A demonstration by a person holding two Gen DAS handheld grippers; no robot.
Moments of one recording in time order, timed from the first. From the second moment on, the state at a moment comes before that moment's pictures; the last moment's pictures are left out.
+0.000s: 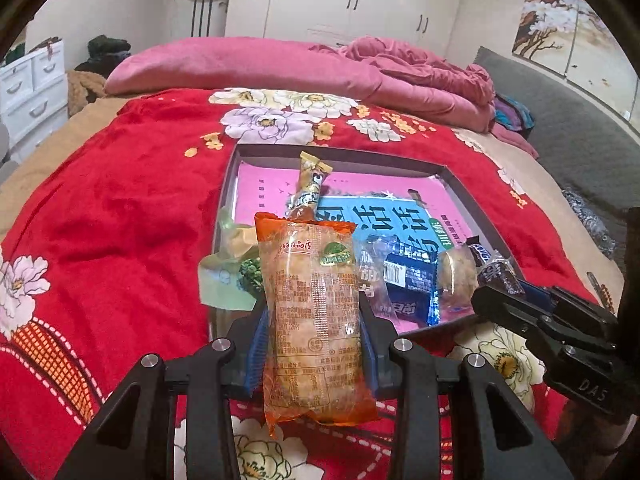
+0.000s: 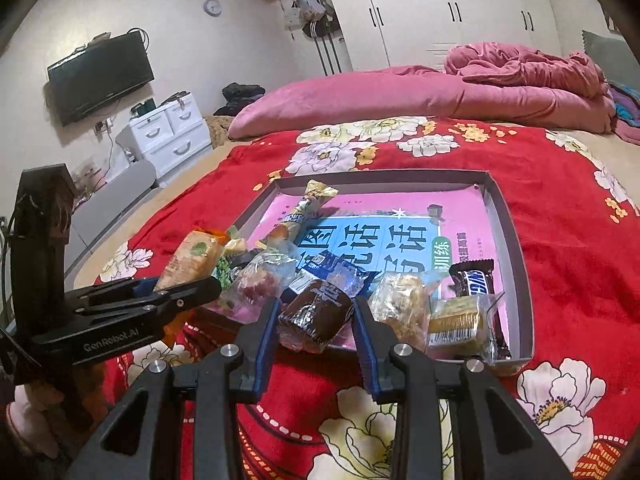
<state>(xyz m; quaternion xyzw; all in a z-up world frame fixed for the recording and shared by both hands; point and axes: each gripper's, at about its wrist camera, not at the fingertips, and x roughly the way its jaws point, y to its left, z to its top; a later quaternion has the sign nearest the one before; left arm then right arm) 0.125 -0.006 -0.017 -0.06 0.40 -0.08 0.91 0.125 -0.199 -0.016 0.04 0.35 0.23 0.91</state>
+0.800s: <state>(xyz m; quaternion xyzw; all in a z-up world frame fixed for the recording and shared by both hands) 0.145 -0.009 -0.031 -0.07 0.41 -0.08 0.91 0.145 -0.212 -0.022 0.07 0.36 0.19 0.91</state>
